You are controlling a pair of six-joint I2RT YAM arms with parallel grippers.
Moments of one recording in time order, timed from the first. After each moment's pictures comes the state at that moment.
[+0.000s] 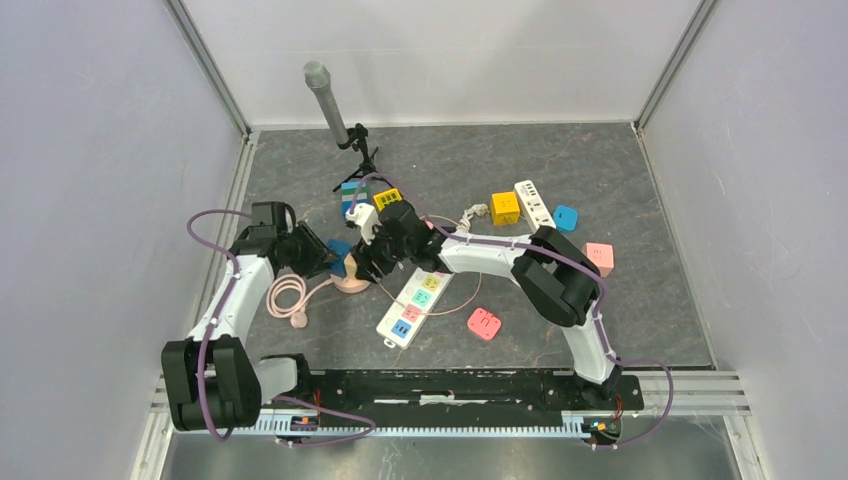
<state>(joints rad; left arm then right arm) 0.06 1.19 0.75 -0.59 0.28 -0.68 0.96 2.08 1.41 0.09 -0.32 0.02</state>
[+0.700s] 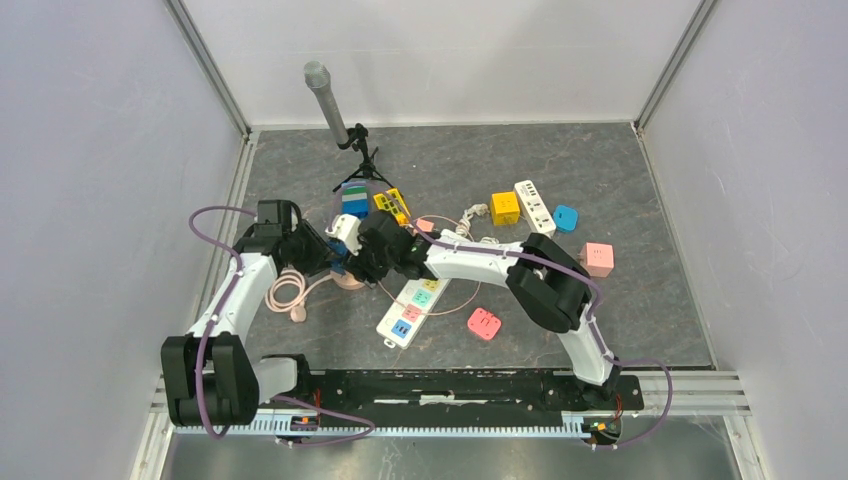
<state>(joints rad) 0.02 1.22 0.76 -0.58 0.21 -0.70 1.05 2.11 1.53 -0.10 -0.07 -0.13</state>
